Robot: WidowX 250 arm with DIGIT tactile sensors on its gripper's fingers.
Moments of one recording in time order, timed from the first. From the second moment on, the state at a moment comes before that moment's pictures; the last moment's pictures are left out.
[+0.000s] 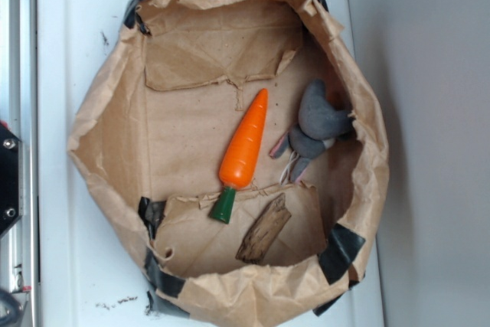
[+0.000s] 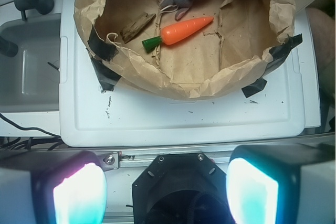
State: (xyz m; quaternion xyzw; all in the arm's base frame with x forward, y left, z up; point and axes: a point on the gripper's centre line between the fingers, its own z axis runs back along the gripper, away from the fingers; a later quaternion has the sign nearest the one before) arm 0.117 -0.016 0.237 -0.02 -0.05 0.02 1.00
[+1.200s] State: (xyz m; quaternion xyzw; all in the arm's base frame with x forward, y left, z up) arm 0.257 0.002 0.181 -0.11 -0.03 0.28 0.95
